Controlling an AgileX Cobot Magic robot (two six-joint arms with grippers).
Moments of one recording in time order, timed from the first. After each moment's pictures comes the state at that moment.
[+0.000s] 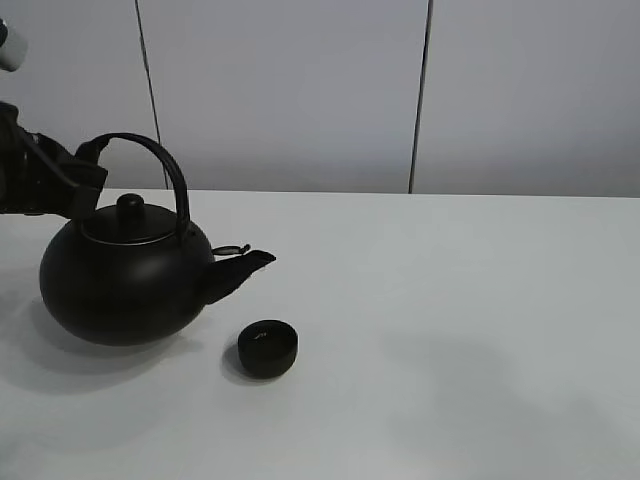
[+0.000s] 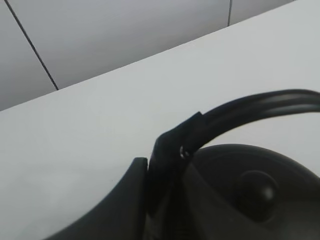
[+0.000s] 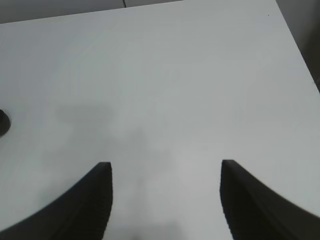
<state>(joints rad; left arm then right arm) -0.24 1.56 -0.56 0.38 -0.51 -0.08 -0.06 0.01 -0.47 0.02 1.08 0.03</state>
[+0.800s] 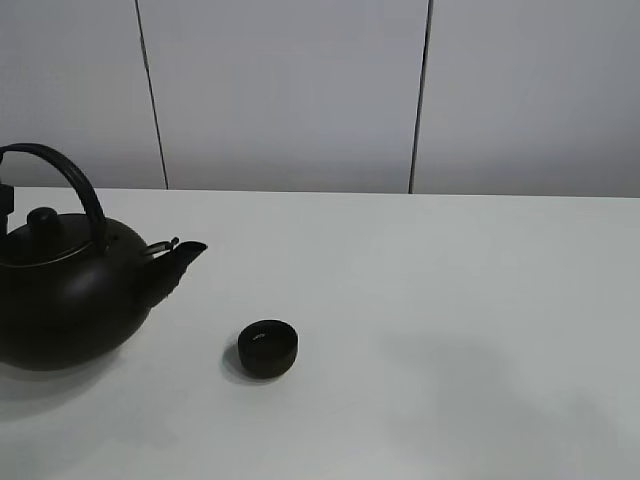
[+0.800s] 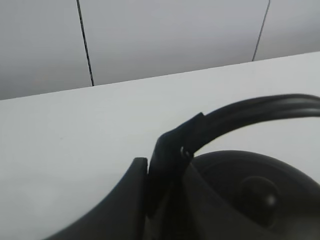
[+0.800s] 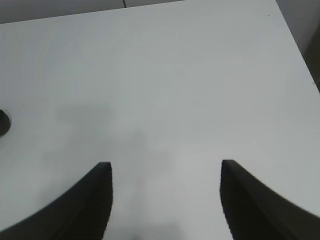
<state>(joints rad) 0.00 1.56 -0.27 0.44 -0.97 -0.13 -0.06 0.01 -0.47 0.02 1.08 0.03</state>
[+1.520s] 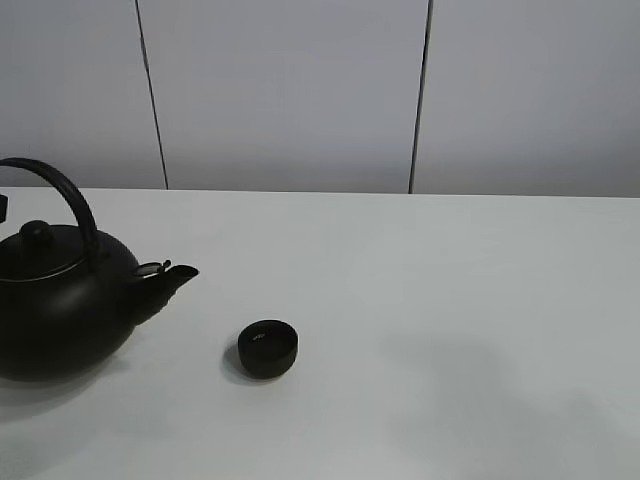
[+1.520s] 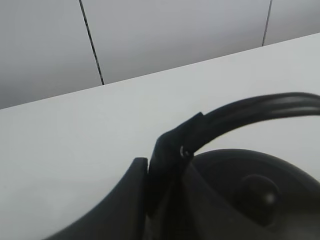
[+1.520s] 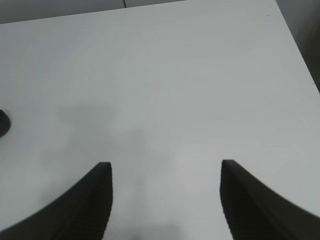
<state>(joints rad) -0.01 1.56 -0.26 0.41 -0.96 -0.02 -0.06 0.01 -0.47 0.02 1.08 0.03</state>
